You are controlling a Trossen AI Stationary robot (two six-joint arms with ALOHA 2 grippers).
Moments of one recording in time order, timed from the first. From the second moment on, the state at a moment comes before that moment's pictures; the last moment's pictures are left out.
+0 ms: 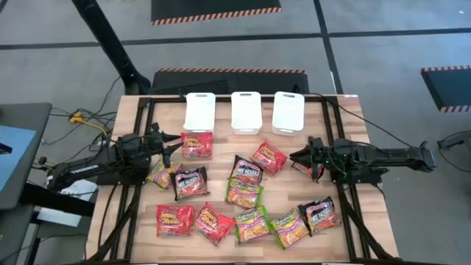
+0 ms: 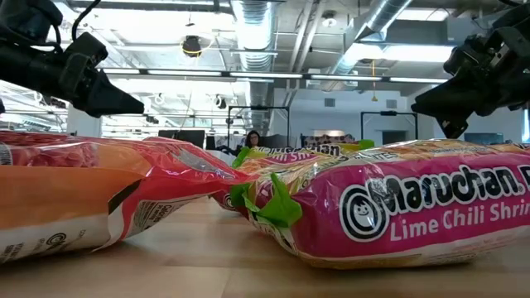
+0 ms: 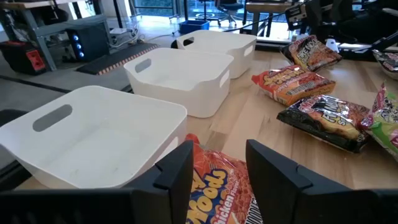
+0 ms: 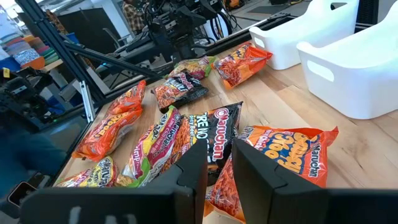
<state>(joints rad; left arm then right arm) 0.29 0.06 0.07 -0.14 -0.16 0.00 -0.06 0.19 0.01 0.00 0.00 0.39</state>
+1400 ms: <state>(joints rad) 0.29 0.06 0.07 -0.14 -0.16 0.00 -0.07 0.19 0.01 0.00 0.00 0.39</state>
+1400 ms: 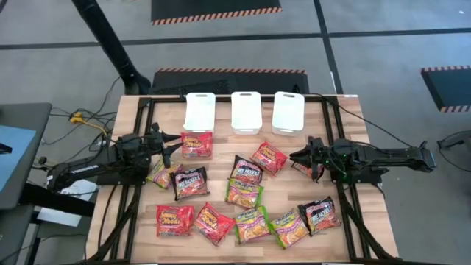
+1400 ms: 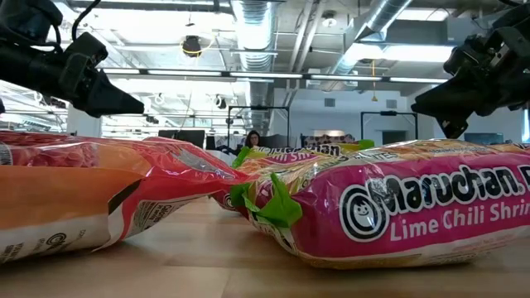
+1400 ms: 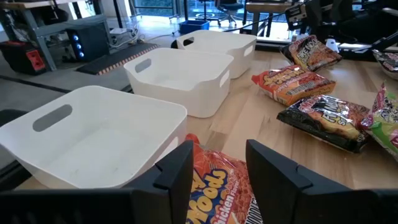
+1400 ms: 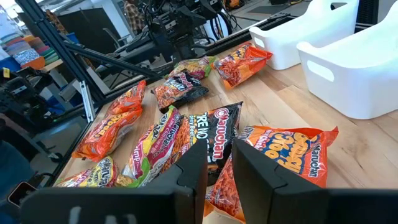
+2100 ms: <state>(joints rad) 0.29 0.06 0.07 -0.14 -0.16 0.10 -0.06 0.19 0.01 0.00 0.00 0.39</state>
